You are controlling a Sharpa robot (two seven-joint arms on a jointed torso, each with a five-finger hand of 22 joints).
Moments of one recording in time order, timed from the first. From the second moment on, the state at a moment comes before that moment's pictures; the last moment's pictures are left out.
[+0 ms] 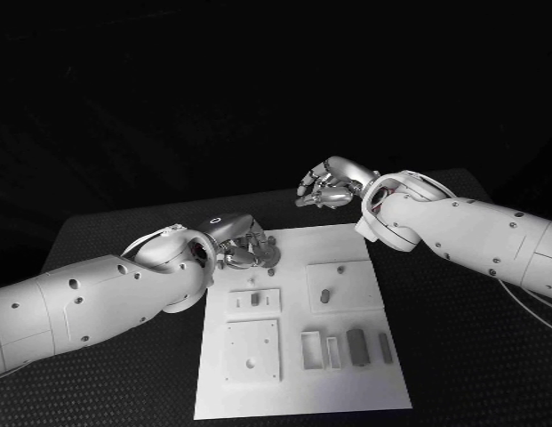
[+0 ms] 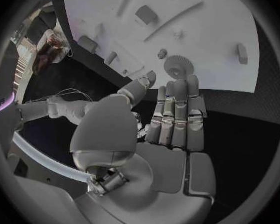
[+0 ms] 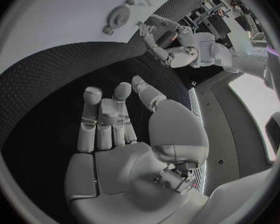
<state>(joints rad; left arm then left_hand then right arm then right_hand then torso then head) 1.29 -0.61 -0.15 1.38 -1.40 -0.34 -0.10 1.17 -0.16 0.53 -0.29 0.13 0.96 0.14 0.19 0.65 1.12 0.10 0.24 0.28 0.96 0.01 0.96 0.48 0.04 1.09 -0.09 0.23 1.09 1.30 -0.68 0.03 1.27 -1.15 -0.30 0.02 1.01 -0.09 0.53 -0.28 0.05 0.96 0.10 0.29 0.53 1.37 -0.02 0.44 1.16 1.26 -0.13 1.28 0.94 0.25 1.19 -0.04 0.85 1.31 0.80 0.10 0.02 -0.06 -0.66</state>
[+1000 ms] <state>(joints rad) 1.29 -0.64 -0.13 1.21 -1.35 -0.11 -0.27 0.86 -0.12 0.40 0.04 0.13 1.03 0.10 0.24 0.63 1.34 -0.01 0.31 0.50 1.12 -0.12 1.22 0.69 0.02 1.29 -0.21 0.43 1.31 1.30 -0.68 0.03 1.26 -1.15 -0.30 0.02 1.00 -0.10 0.53 -0.28 0.05 0.96 0.10 0.29 0.53 1.37 -0.02 0.44 1.16 1.26 -0.13 1.28 0.94 0.25 1.19 -0.04 0.85 1.31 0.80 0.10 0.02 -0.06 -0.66</state>
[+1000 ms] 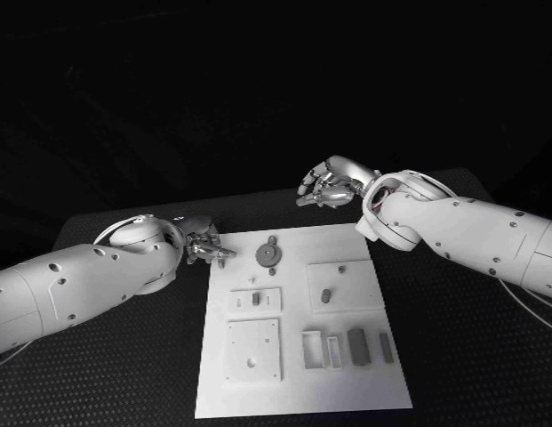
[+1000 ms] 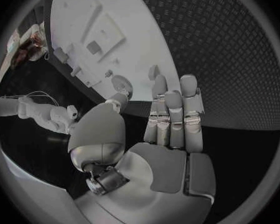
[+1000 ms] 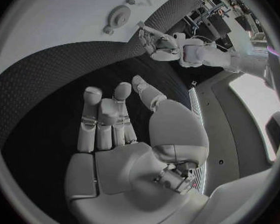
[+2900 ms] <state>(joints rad) 1.30 -0.61 -0.12 1.15 -1.20 -0.01 -0.36 1.05 -0.09 0.17 0.29 0.12 1.04 0.08 0.24 0.64 1.31 -0.02 0.39 0.68 1.13 -0.13 1.31 0.69 0.02 1.28 -0.23 0.55 1.31 1.29 -0.67 0.03 1.25 -1.15 -0.30 0.02 1.00 -0.10 0.53 -0.28 0.05 0.96 0.10 0.29 0.54 1.37 -0.02 0.44 1.16 1.26 -0.13 1.28 0.94 0.25 1.19 -0.04 0.85 1.31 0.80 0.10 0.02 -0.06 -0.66</state>
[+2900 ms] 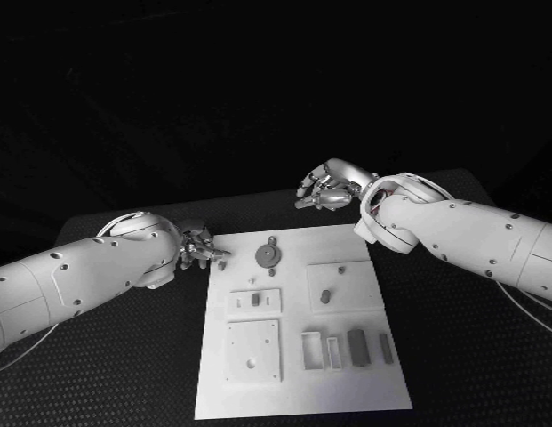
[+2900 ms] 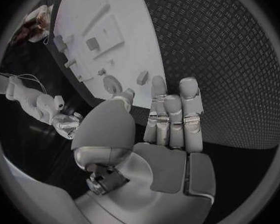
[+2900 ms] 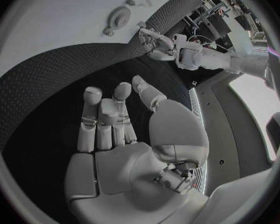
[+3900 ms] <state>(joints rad) 1.30 -0.60 -0.12 1.15 -1.24 0.06 -0.36 1.11 -0.12 0.14 0.29 0.13 1.04 0.08 0.24 0.63 1.31 -0.02 0.39 0.69 1.13 -0.13 1.32 0.68 0.02 1.28 -0.22 0.56 1.31 1.29 -0.66 0.03 1.25 -1.15 -0.30 0.02 1.00 -0.10 0.53 -0.28 0.05 0.96 0.10 0.29 0.54 1.37 -0.02 0.44 1.16 1.26 -0.13 1.28 0.94 0.25 1.19 -0.04 0.85 1.31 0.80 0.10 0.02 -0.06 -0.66</state>
